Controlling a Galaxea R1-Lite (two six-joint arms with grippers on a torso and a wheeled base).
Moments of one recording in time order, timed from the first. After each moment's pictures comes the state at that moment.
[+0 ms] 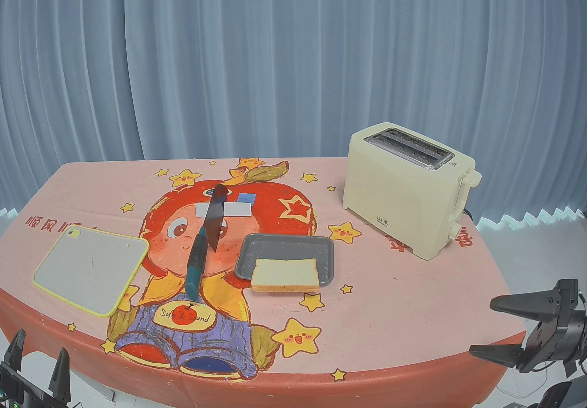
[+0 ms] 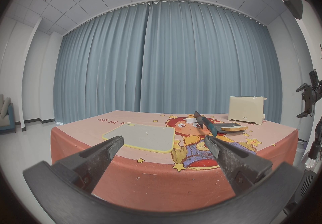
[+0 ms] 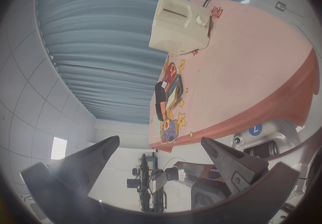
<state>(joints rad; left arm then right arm) 0.00 0.03 -0.02 -0.02 0.06 -0.02 0.58 0.94 -0.18 -0.45 0.35 1.34</state>
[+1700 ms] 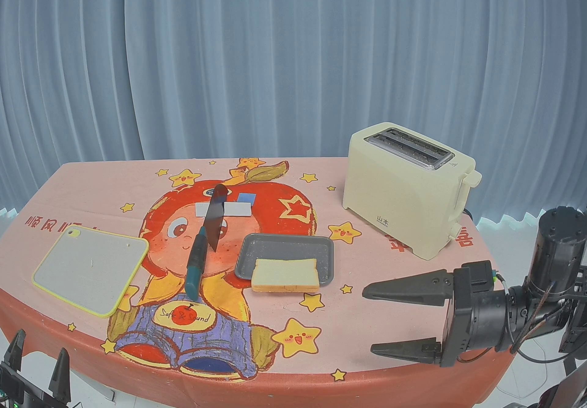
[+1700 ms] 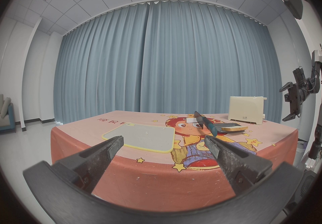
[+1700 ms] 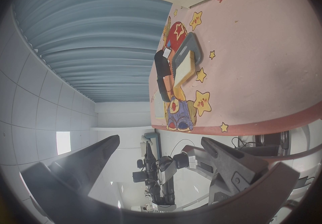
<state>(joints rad) 0.00 0.03 -0.02 -0.02 0.06 -0.02 0.78 1.47 -0.41 -0.71 0.43 1.44</state>
